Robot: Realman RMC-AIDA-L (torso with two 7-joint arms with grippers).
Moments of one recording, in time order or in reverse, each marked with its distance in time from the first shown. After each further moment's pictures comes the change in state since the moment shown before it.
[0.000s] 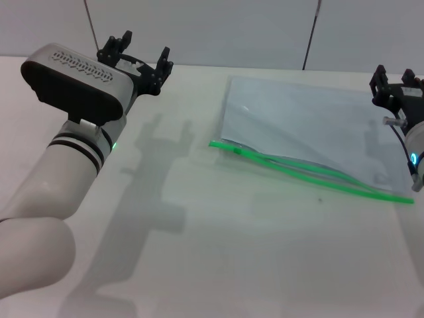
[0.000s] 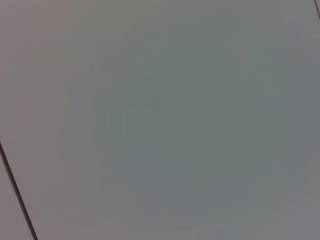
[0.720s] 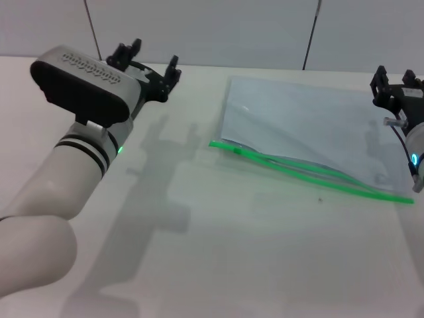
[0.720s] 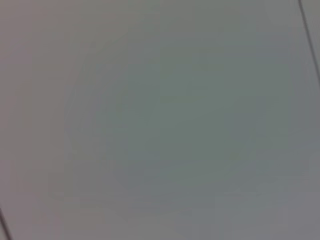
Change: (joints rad) left arm 0.001 0.002 0.001 0.020 0.000 0.068 0.000; right arm -0.002 0.000 0.001 0.002 0.000 -0.001 0.000
